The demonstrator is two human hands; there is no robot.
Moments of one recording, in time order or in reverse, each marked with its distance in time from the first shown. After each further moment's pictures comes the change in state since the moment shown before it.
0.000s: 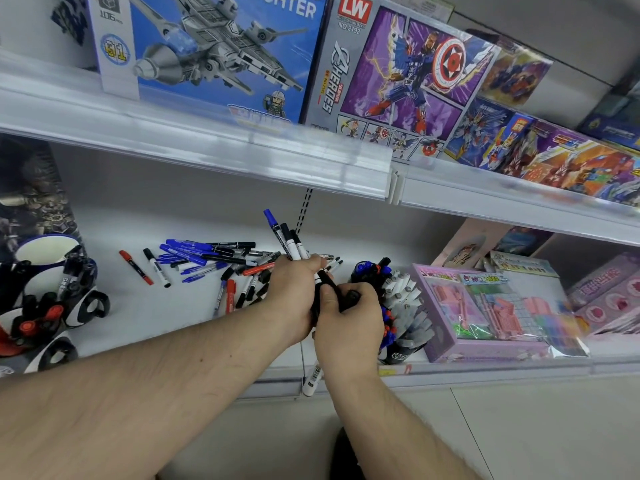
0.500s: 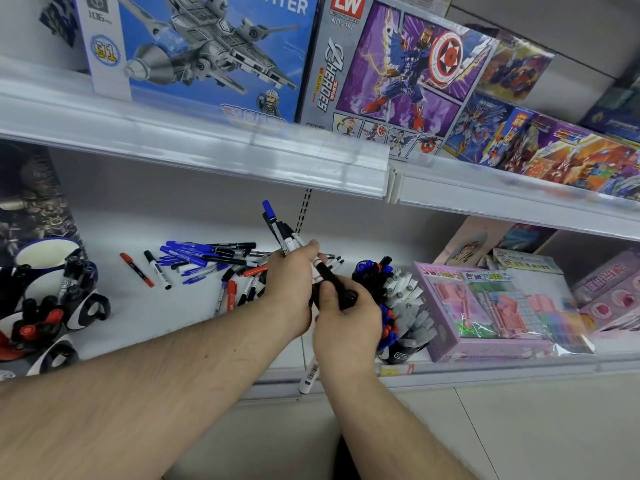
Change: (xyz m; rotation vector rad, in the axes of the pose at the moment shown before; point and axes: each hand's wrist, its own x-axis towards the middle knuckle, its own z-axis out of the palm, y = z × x) left_hand 0.011 0.004 0.005 -0.029 0.042 0.094; right_hand 0.004 0.005 0.003 0.115 -0.032 -0.005
